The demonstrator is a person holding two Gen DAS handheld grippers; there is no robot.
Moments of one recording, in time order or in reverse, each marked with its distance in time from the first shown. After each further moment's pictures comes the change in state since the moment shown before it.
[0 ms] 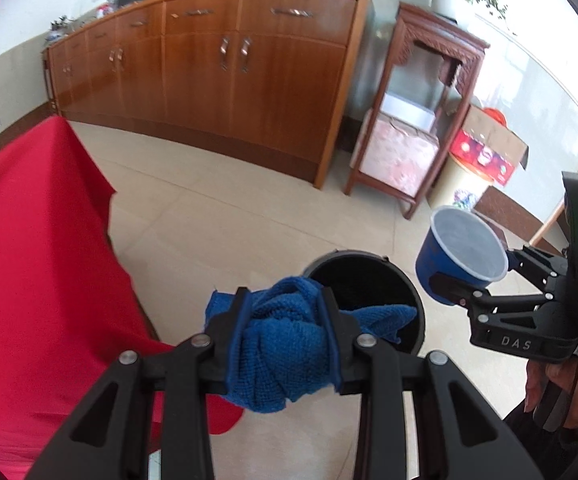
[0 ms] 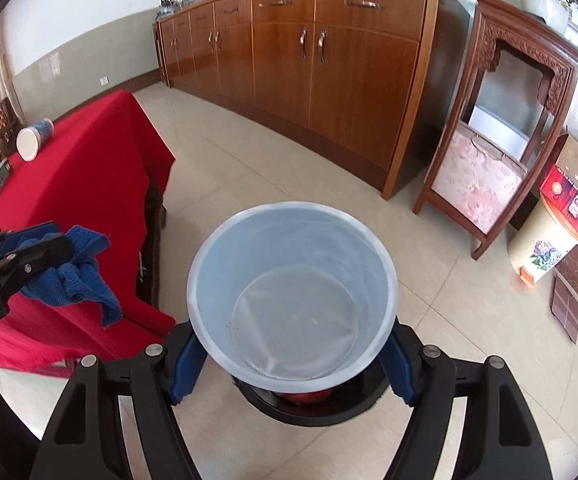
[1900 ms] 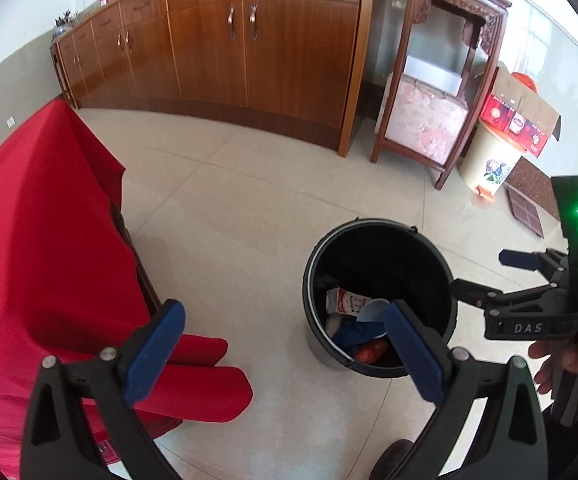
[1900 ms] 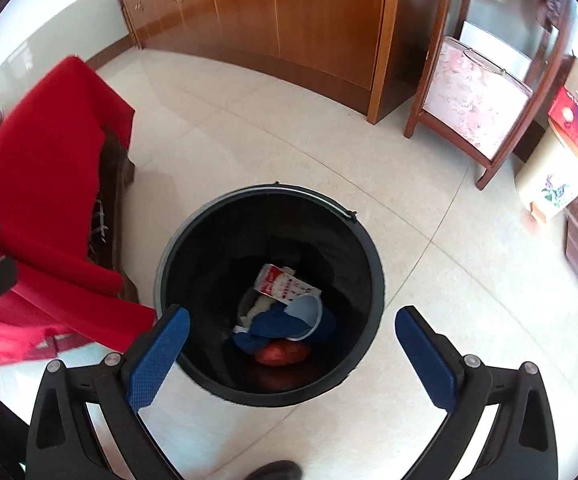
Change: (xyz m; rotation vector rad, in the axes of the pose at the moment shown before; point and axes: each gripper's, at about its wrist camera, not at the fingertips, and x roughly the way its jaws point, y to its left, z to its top) left arm 0.023 -0.018 -0.008 0.020 0.085 0.139; right arm 0.079 -0.064 -0.034 0.111 0.208 0.022
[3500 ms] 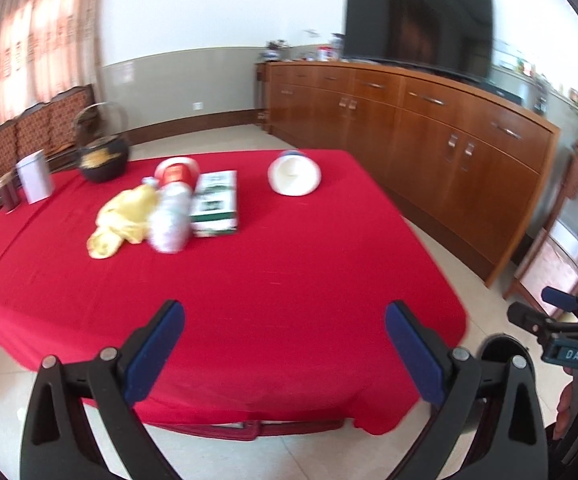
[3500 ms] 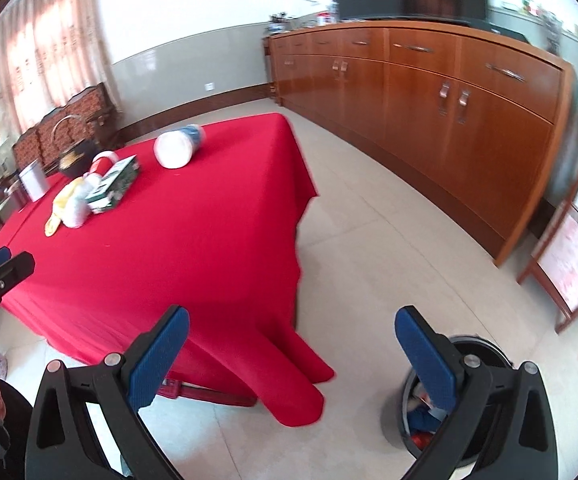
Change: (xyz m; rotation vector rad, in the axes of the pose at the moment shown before) left arm -0.196 0.232 -0.105 -0.484 -0.299 0.444; right arm -0.128 0.297 0.037 -0.342 -0.297 0.279
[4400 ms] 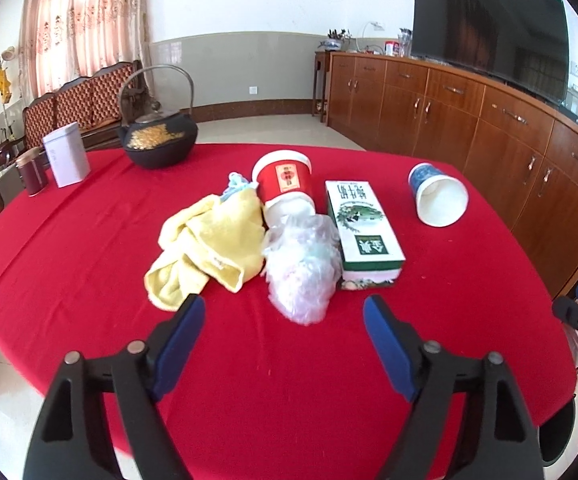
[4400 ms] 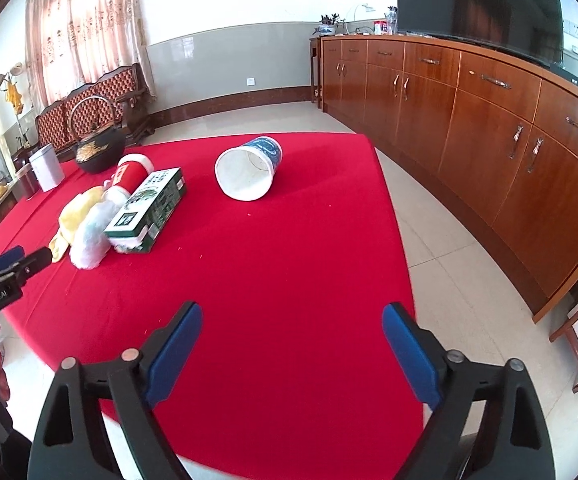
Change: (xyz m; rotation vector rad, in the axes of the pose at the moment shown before) left arm 0.106 0.108 0.046 -0.078 0.050 0.131; right arm 0.112 0.123 0.089 -0.107 -0.005 0.054
